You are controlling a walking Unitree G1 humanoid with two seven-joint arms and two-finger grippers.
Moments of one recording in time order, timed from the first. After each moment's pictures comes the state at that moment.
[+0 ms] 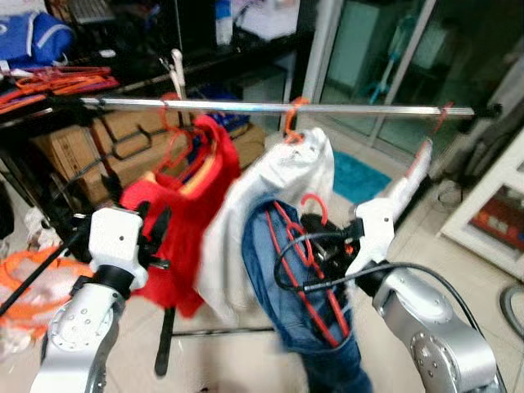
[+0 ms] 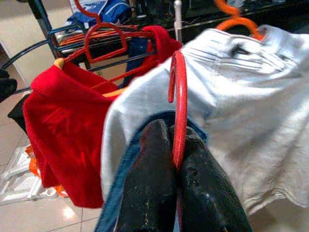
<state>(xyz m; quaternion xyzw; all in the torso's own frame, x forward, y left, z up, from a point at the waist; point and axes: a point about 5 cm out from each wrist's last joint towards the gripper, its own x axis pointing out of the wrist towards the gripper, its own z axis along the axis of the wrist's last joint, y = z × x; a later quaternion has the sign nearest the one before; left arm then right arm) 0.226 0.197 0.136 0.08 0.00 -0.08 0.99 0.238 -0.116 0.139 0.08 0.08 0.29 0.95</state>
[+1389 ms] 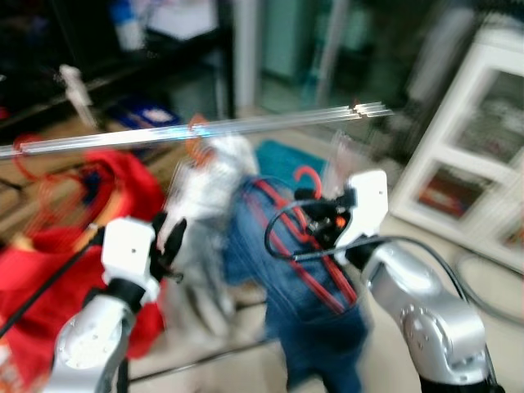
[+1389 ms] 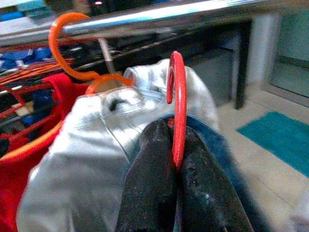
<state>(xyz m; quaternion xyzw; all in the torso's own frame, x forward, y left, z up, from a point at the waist) 0.210 0.185 0.137 0.08 0.00 -0.11 0.99 0.257 -0.097 0.165 0.10 0.06 0.28 0.95</state>
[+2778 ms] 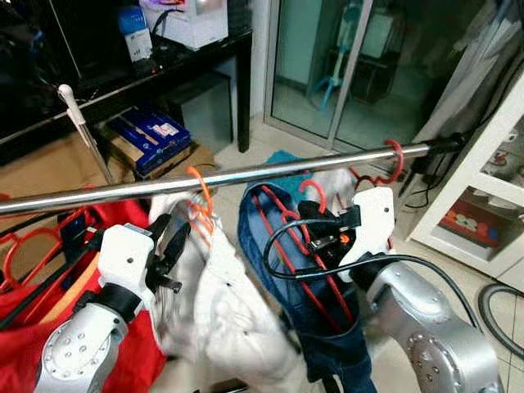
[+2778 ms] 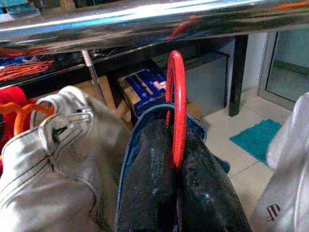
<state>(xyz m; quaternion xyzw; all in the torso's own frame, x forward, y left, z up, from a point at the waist) 0.199 0.183 0.141 0.09 -0.01 -0.16 0.98 0.233 -0.102 0.162 0.09 0.06 0.26 0.96</state>
